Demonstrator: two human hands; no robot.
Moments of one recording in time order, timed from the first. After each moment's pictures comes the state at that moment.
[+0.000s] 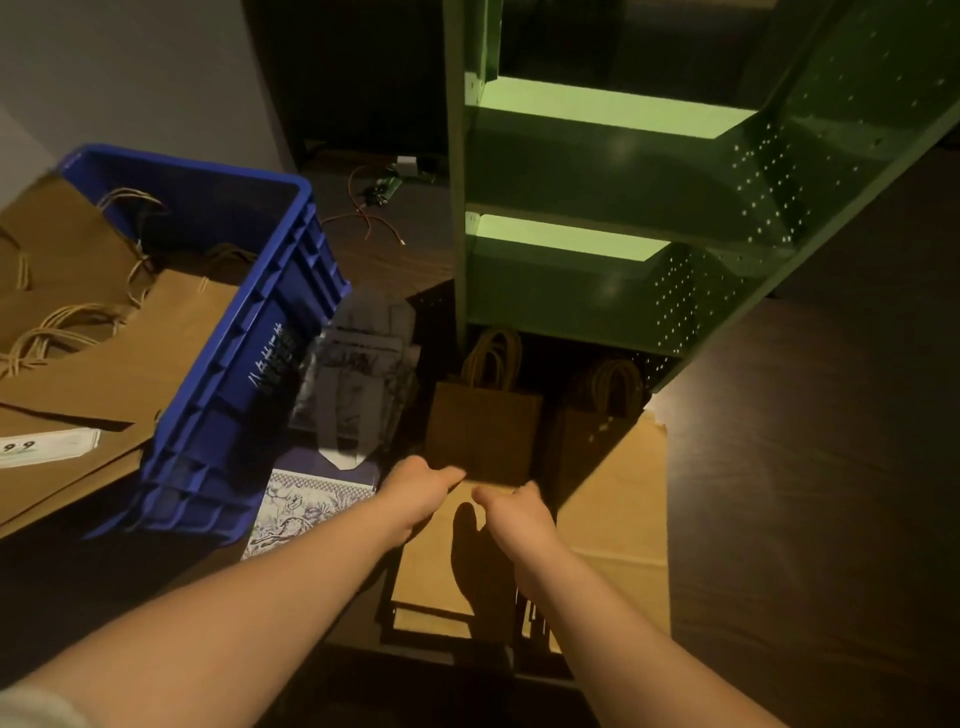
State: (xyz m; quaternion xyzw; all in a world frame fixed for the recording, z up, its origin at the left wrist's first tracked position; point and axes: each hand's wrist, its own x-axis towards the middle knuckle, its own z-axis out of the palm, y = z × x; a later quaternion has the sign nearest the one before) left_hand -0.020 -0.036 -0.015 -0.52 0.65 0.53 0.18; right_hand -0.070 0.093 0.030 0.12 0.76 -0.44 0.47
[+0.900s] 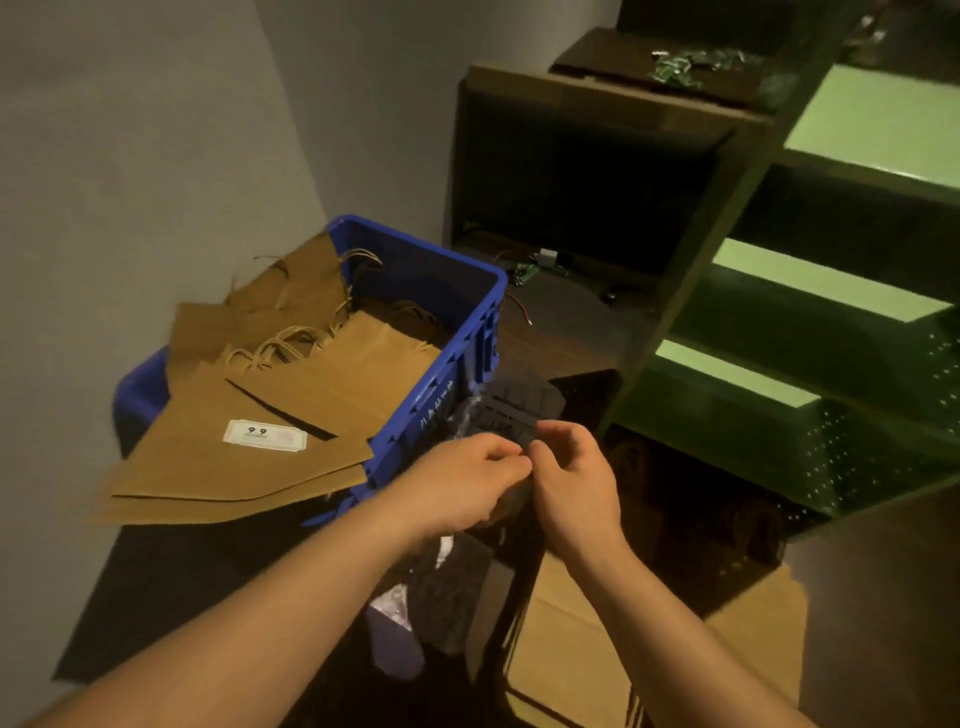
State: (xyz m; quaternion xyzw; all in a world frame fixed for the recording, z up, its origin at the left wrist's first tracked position) left_hand 0.047 -0.117 0.167 -0.41 0.74 0.53 0.07; right_hand -0.057 -0.022 0.130 -0.22 0.81 -0.47 0.26
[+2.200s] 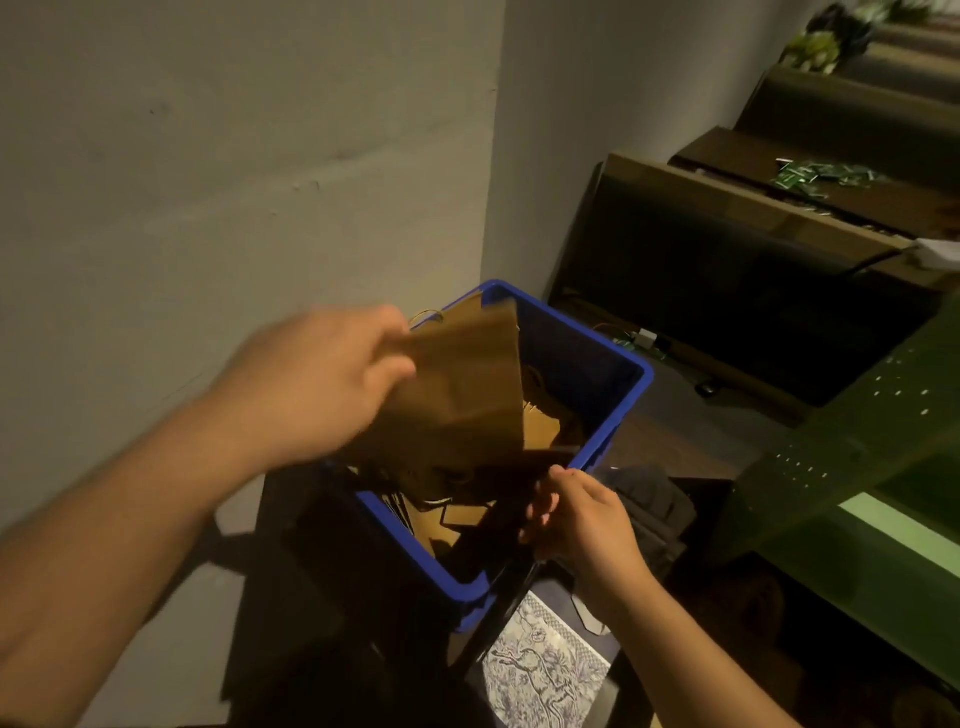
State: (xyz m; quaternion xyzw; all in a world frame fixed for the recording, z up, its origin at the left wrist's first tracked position) left_hand 0.231 -0.275 0.308 -0.45 0.88 0.12 -0.10; right_hand 0.020 -0.142 0.155 -0.21 0.64 -0.52 0.52
